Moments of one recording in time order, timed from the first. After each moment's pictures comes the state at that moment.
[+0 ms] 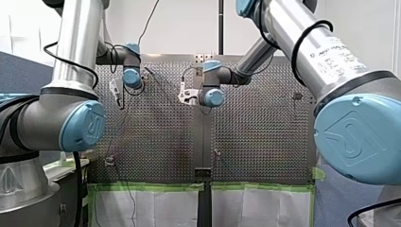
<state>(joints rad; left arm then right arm) -0.01 -1.79 -1.68 -2.75 -1.78 -1.89 2.33 -0.91 1.28 -0.44 1.53 1.62</state>
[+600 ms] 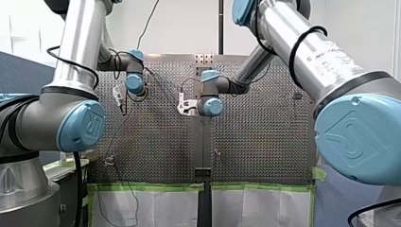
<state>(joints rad) -0.03 -1.85 -1.68 -2.76 -1.77 -1.88 2.34 -0.84 1.29 -0.45 1.55 1.60</state>
